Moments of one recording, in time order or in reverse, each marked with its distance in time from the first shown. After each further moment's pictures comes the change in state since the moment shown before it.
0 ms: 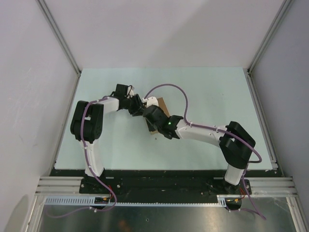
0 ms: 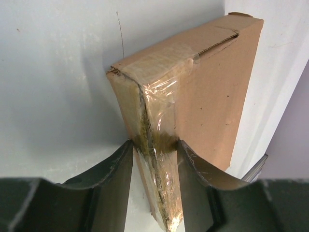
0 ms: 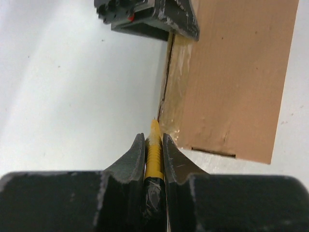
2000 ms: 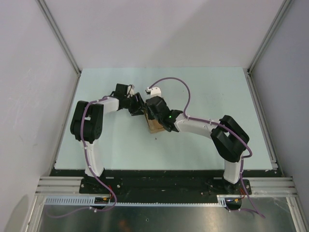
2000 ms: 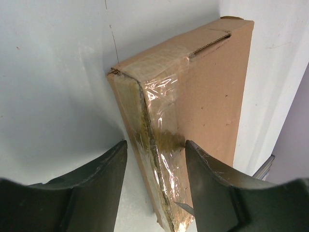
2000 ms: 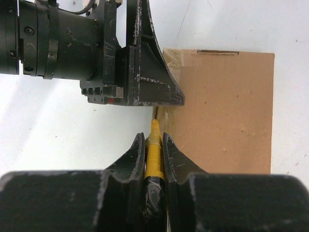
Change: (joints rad) left arm -0.004 -0.002 -0.001 0.027 -0.004 0.030; right arm -0.100 0.084 0.014 0.256 -0.005 -0.023
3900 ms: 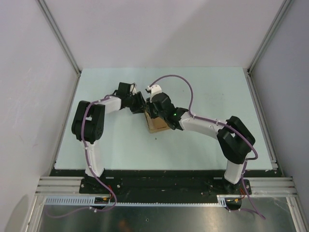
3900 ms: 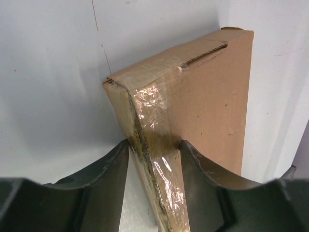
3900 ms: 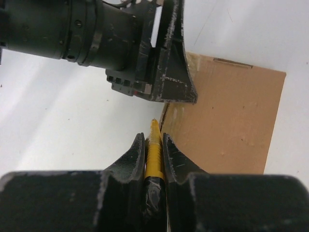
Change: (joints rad) left arm -0.040 -0.002 0.035 -0.008 -0.089 0.040; right arm -0.039 -0.068 -0.026 0.003 -0.174 -0.121
